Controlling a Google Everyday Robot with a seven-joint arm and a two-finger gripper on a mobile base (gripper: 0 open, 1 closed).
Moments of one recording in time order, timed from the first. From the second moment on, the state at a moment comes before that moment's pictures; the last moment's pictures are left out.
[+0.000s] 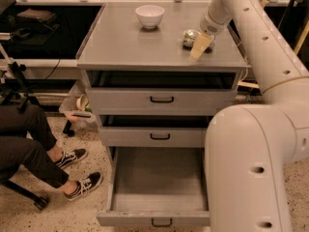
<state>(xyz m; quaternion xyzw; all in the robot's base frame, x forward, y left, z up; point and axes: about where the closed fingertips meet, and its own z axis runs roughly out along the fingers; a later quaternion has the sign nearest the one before) 0.845 -0.180 0.870 -0.57 0.76 -0.09 0.31</state>
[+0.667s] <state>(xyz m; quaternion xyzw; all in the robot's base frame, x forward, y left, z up) 0.779 -0.188 0.976 -0.48 0.80 -0.18 0.30</state>
